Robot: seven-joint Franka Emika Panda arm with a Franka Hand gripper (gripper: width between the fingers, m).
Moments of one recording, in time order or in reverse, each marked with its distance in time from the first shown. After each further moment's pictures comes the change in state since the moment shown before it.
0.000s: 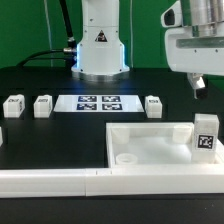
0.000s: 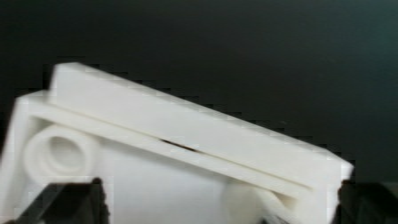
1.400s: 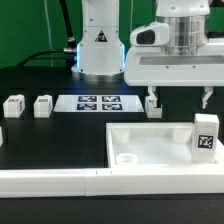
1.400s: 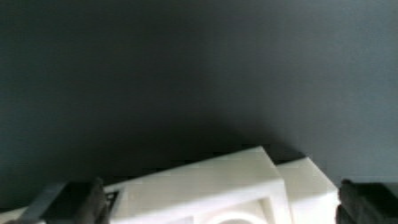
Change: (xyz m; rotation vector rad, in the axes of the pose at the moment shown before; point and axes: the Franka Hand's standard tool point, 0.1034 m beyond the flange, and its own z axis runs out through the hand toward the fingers) arm -0.006 0.103 0.026 -0.170 -0.030 -0.894
